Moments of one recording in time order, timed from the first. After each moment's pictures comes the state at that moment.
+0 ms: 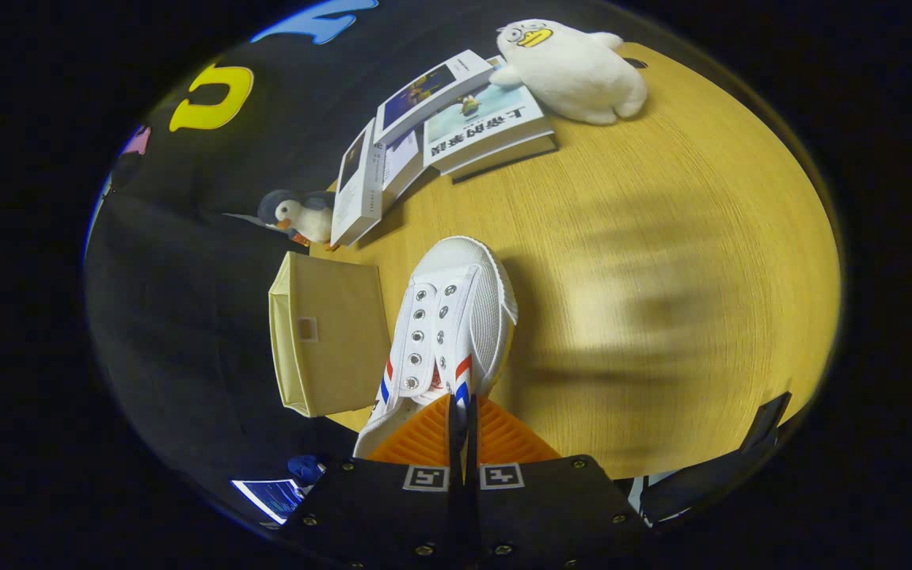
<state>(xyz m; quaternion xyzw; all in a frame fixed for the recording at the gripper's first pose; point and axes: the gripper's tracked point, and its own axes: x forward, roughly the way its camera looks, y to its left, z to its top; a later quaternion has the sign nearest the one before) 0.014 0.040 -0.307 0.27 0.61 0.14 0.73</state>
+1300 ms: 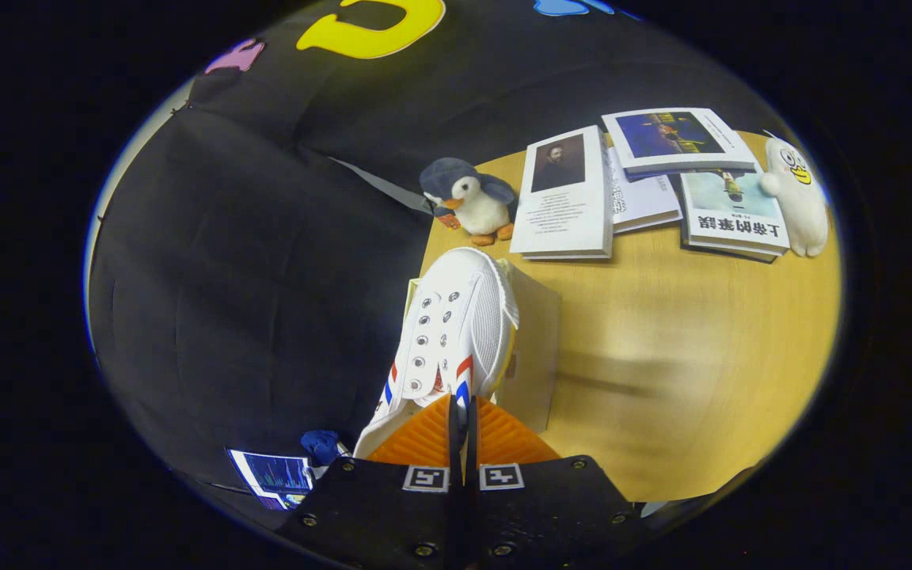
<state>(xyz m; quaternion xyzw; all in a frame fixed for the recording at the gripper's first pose) 0.078 0.259 -0.195 0.20 0.58 0.29 0.74</state>
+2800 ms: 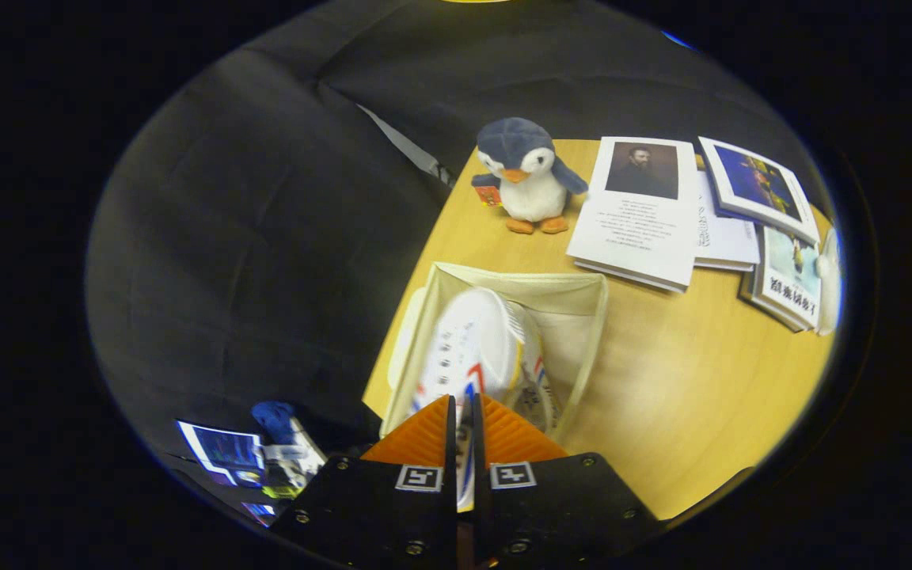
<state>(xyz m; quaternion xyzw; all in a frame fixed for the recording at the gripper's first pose) 0.094 0.365 -0.212 0.13 0.59 0.33 0.73</state>
